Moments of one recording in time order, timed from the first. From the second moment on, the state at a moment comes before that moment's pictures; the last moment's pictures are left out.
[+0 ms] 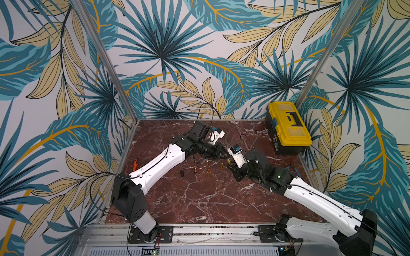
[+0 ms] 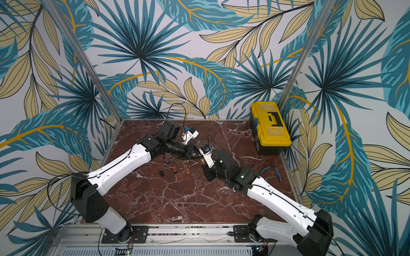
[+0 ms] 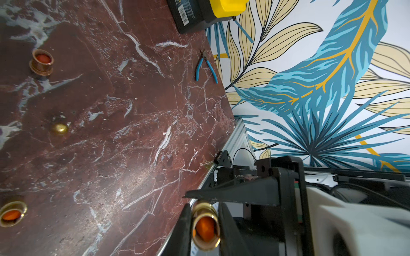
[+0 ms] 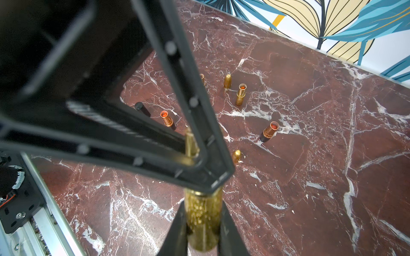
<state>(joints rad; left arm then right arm) -0.64 1.62 1.49 -0.63 0.73 -0.59 0.76 1.11 0.96 -0.50 0.07 0.10</state>
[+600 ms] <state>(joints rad) -0.64 1.62 1.49 -0.62 0.57 -0.55 0.77 1.02 0.96 -0.56 0.13 0.11</state>
